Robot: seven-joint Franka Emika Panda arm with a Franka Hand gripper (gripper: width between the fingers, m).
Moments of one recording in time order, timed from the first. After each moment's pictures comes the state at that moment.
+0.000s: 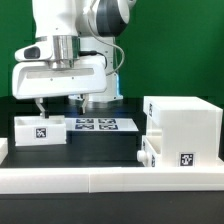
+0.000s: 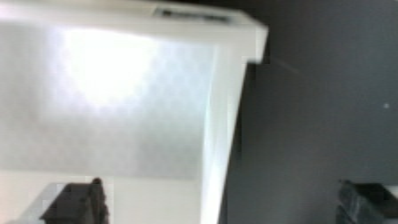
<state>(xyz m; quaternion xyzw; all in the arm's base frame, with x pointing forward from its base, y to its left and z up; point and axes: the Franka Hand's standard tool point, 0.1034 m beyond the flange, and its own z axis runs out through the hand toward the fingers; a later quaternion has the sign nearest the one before) 0.400 -0.107 0.042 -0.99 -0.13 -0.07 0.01</state>
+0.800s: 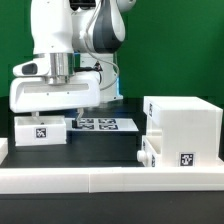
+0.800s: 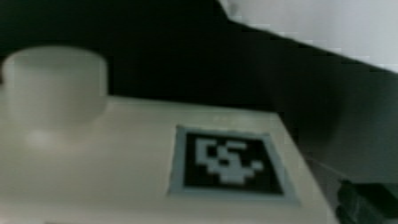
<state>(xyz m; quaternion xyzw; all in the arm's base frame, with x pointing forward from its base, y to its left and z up) 0.382 -0.114 0.008 -0.99 -0.14 -0.07 0.01</state>
